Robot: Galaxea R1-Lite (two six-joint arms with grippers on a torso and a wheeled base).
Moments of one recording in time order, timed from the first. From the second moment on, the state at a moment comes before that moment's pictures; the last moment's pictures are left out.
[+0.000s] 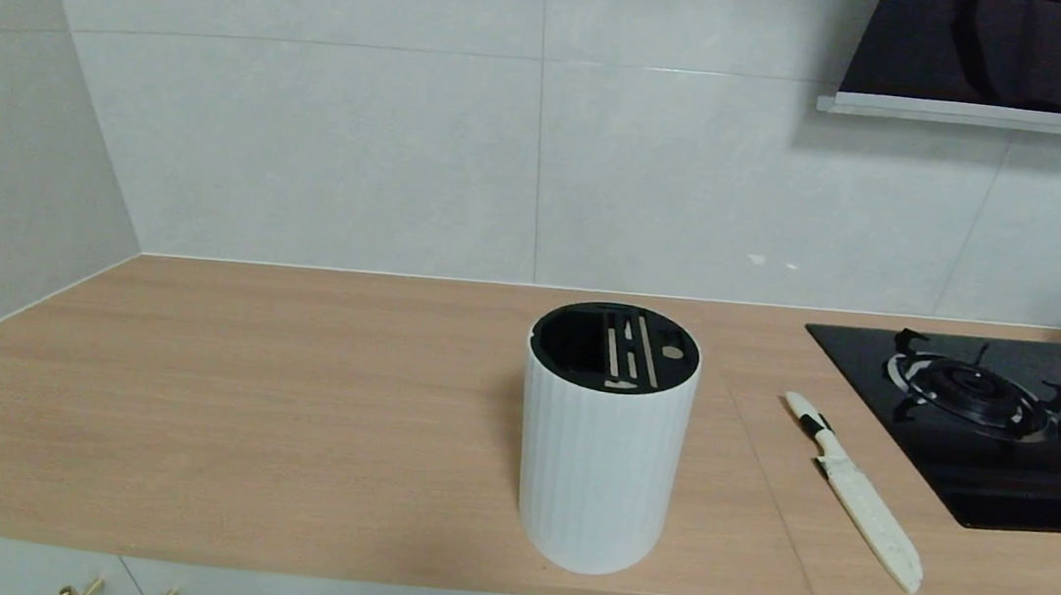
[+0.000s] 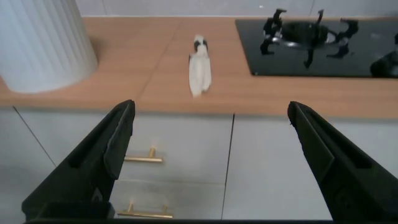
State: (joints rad) left arm 0.01 0.00 0.00 0.00 0.02 0.00; right arm 0.00 0.00 0.00 0.00 0.07 0.00
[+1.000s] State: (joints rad) left arm 0.01 0.00 0.00 0.00 0.02 0.00; right arm 0.00 0.00 0.00 0.00 0.07 0.00
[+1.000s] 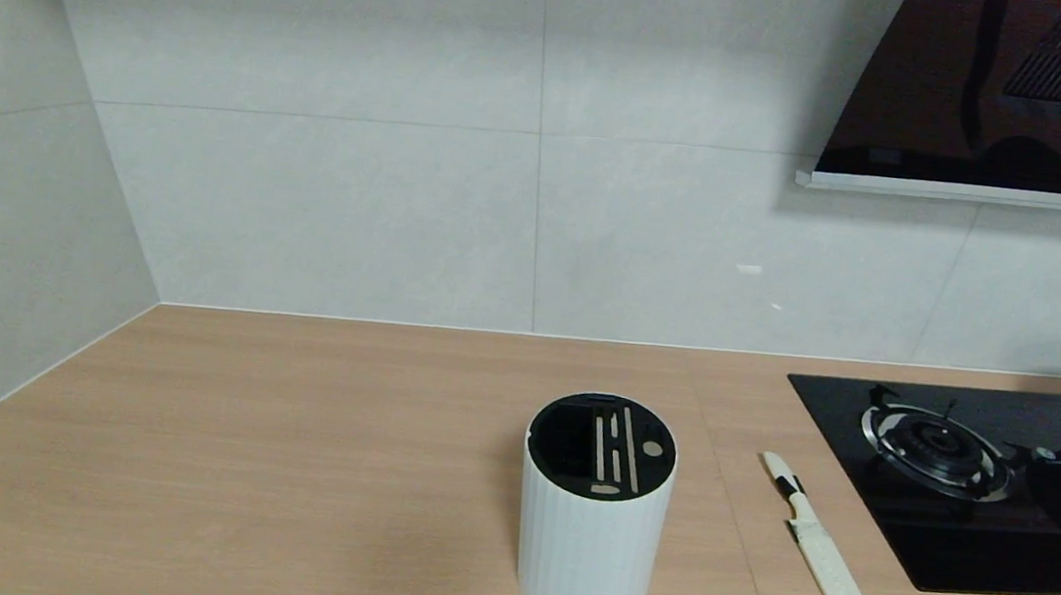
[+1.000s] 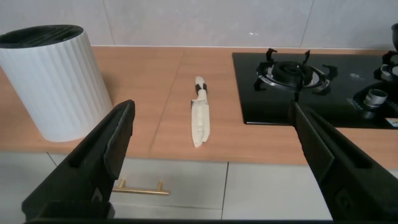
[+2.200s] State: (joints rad) left arm 0.01 0.00 0.00 0.00 0.02 0.00; right arm 0.06 0.34 -0.19 0.03 0.11 0.07
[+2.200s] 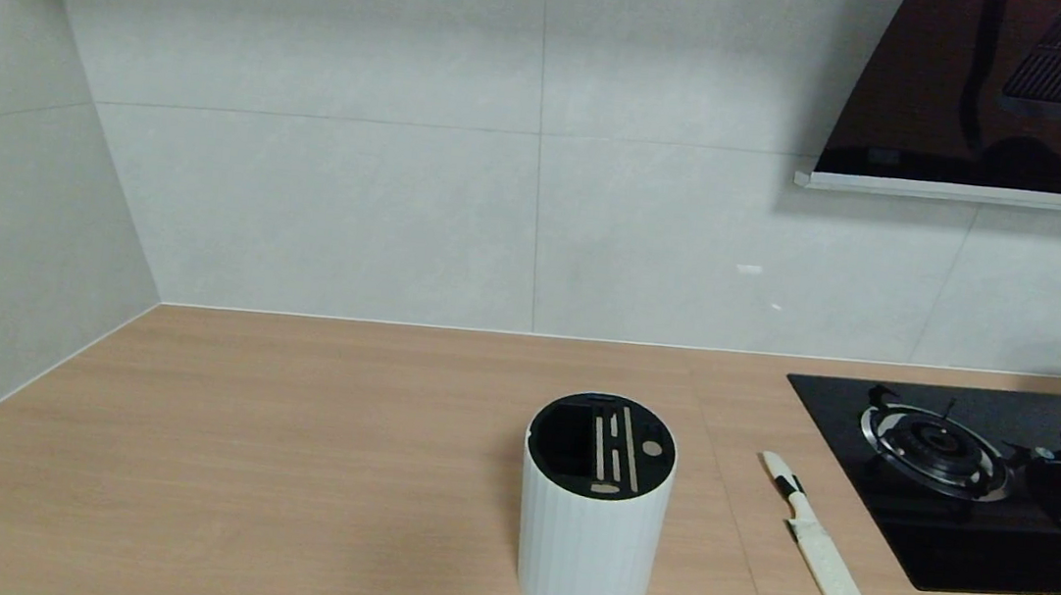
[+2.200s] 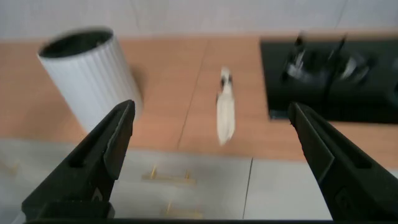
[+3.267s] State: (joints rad) left arm 0.01 0.00 0.00 0.00 0.02 0.00; right arm 0.16 1.65 -0.44 -0.53 0.05 0.03
